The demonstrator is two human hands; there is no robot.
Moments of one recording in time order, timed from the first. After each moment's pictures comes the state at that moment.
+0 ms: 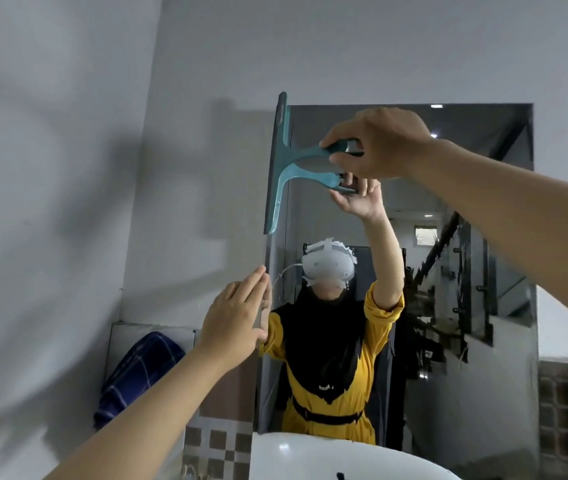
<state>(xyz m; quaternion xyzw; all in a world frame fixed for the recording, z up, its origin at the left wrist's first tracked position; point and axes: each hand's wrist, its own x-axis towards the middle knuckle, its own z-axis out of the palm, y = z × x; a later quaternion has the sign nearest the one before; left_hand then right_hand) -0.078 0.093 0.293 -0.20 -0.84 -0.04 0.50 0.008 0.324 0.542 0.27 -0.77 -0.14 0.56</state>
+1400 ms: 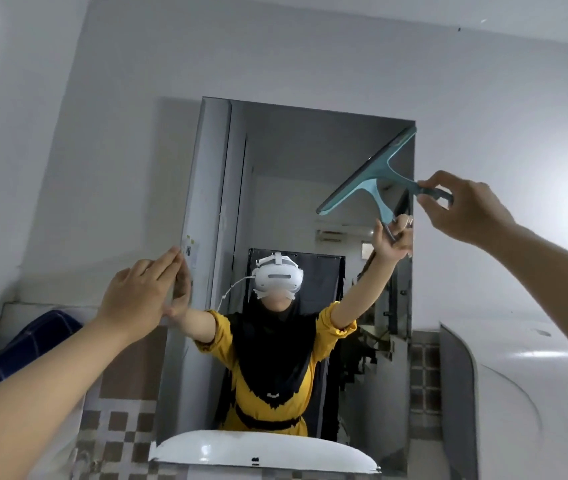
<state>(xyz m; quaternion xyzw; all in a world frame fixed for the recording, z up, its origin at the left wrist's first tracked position) -0.068 0.101 0.290 -0.12 -0.83 0.06 0.55 0.045 0.553 0.442 0.06 -0.80 0.07 0.60</state>
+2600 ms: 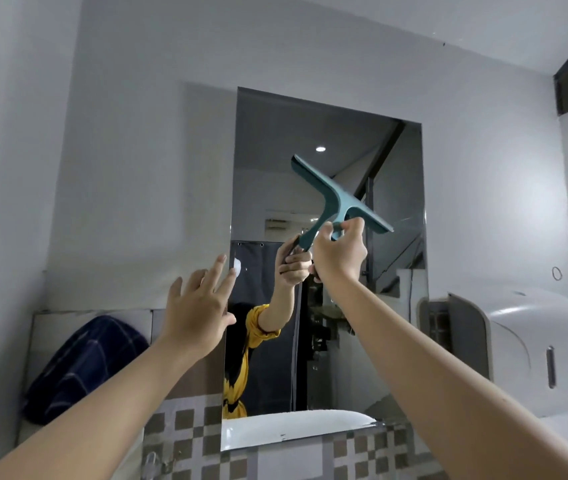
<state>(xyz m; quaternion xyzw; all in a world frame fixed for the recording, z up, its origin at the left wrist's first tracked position) -0.084 0.075 0.266 -0.23 -0.80 0.00 0.55 -0.004 0.264 0.348 -0.04 -0.61 0.52 0.59</state>
